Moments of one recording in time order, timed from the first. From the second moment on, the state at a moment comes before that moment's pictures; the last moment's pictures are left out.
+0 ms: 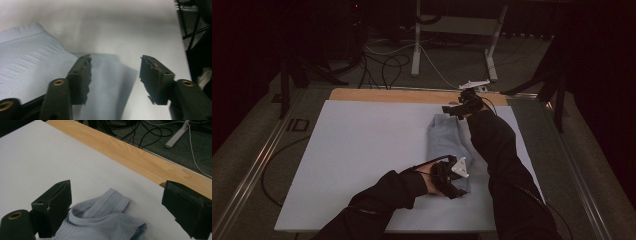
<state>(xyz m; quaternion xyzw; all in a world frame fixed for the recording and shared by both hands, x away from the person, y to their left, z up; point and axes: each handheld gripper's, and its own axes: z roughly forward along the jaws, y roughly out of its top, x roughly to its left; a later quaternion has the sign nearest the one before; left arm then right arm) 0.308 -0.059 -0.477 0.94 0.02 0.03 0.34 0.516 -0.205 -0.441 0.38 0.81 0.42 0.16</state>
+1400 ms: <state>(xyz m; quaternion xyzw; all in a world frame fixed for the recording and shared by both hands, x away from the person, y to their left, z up) 0.306 0.026 -0.449 0.92 0.07 0.06 0.38 0.452 -0.212 -0.442 0.30 0.83 0.44 0.18</state>
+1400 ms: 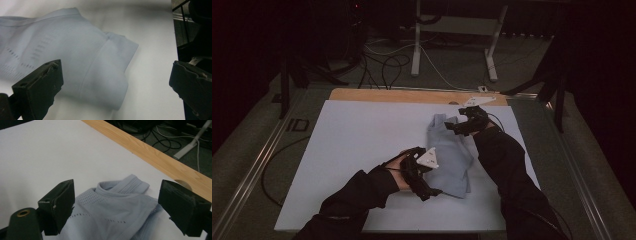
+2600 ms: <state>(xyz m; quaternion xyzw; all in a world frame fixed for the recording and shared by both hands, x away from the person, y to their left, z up) 0.273 0.184 -0.499 0.88 0.23 0.09 0.41 0.484 -0.234 -0.513 0.43 0.81 0.38 0.12</state>
